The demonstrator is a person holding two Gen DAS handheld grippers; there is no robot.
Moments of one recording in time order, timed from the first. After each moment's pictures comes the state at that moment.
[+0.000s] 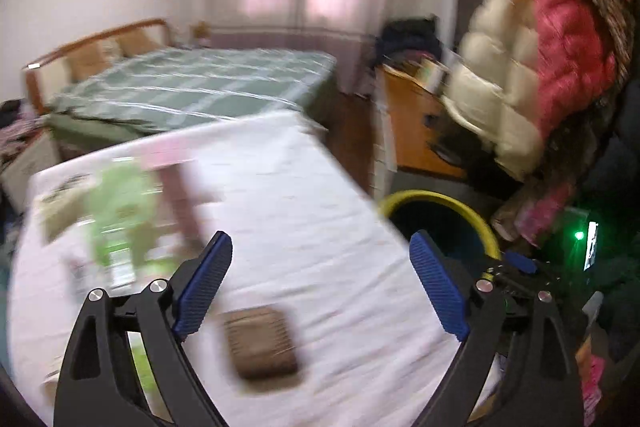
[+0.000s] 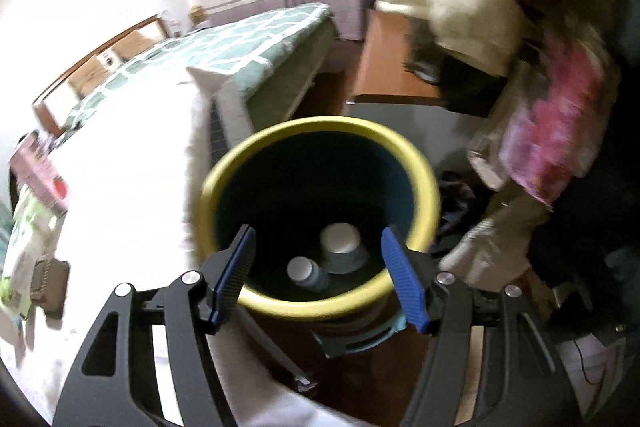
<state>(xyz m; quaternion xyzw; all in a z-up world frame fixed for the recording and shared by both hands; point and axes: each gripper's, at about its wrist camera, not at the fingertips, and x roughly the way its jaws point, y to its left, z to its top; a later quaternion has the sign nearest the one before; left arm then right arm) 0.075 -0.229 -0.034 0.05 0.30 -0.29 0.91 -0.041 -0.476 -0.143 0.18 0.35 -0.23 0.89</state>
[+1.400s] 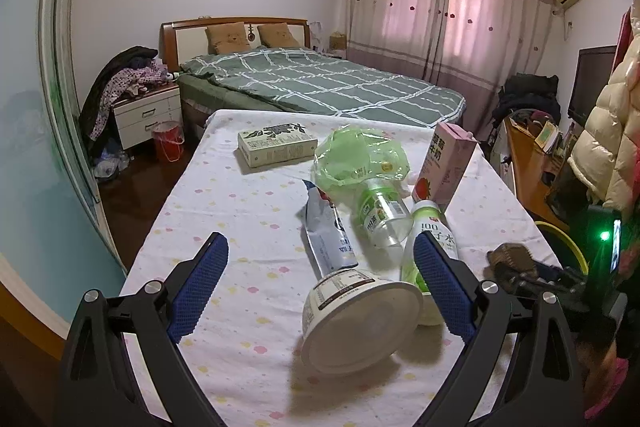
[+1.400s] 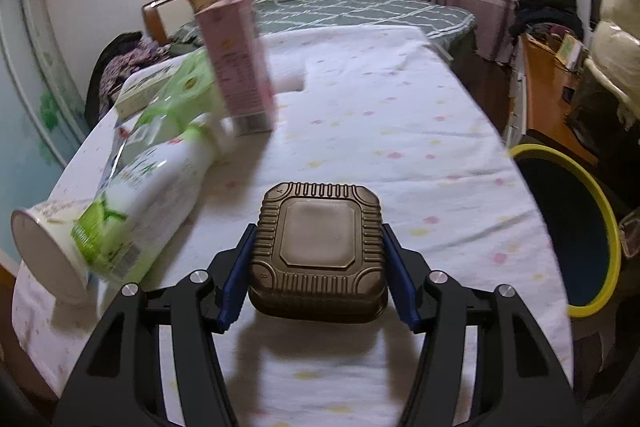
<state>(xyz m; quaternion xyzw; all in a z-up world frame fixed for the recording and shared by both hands) 0.066 -0.024 -0.061 -0.02 0.29 -0.09 0.95 0.056 -0.276 -0.138 0.08 0.39 -0.05 0.92</state>
